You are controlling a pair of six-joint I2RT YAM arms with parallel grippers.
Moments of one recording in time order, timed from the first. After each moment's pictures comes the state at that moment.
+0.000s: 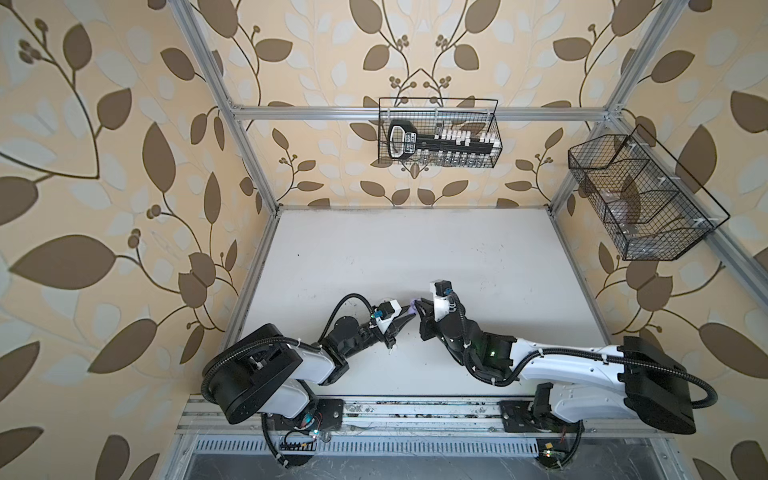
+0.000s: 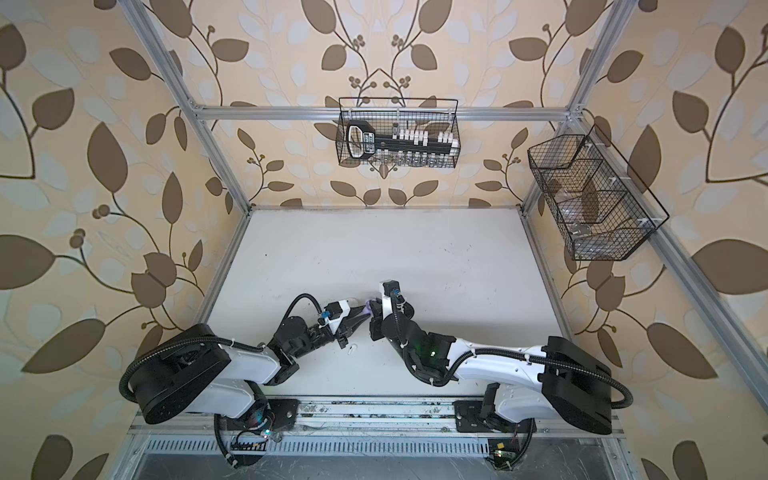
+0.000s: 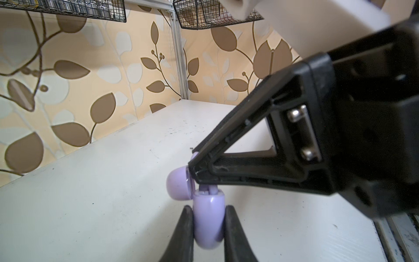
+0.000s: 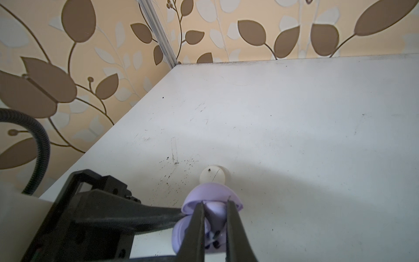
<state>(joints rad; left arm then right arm) -0.74 1.40 0.14 1.27 0.29 0.07 1.12 1.29 0.60 0.31 0.59 0.49</state>
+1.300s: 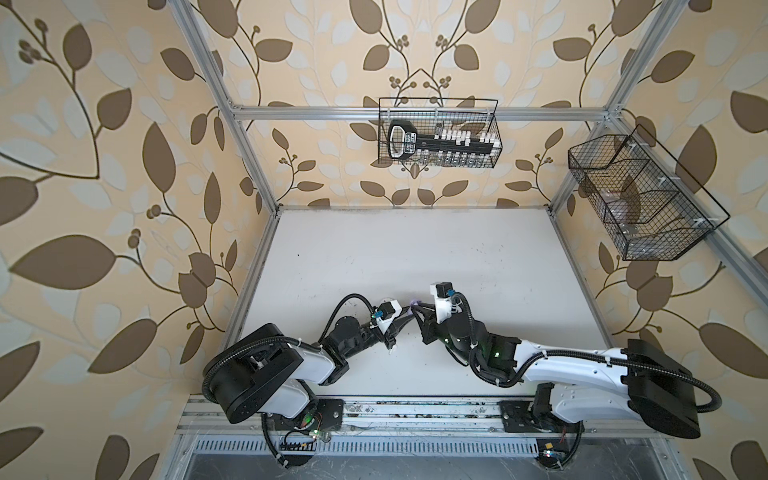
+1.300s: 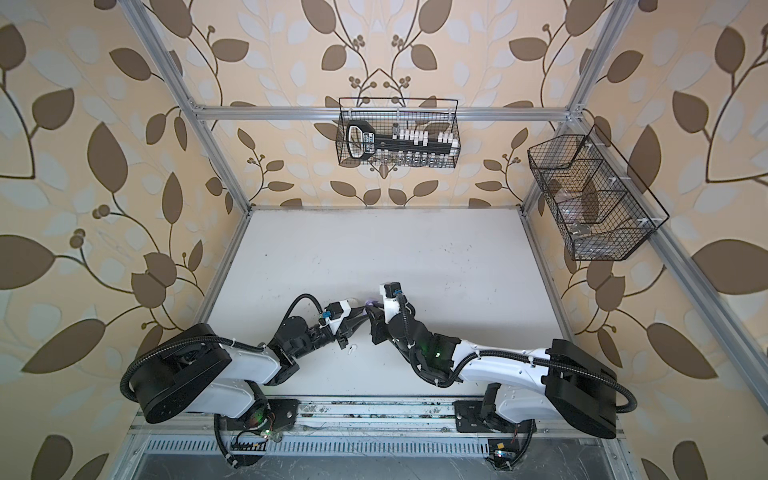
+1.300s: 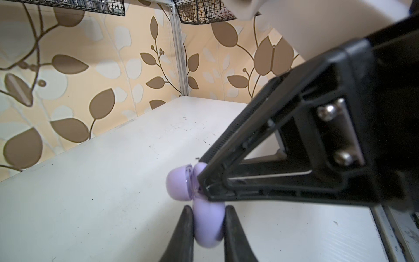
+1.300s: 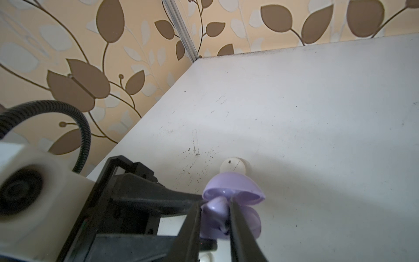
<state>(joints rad) -0.73 1.41 0.14 1.26 0.29 0.07 1.09 1.25 0.54 0.37 0.42 0.52</state>
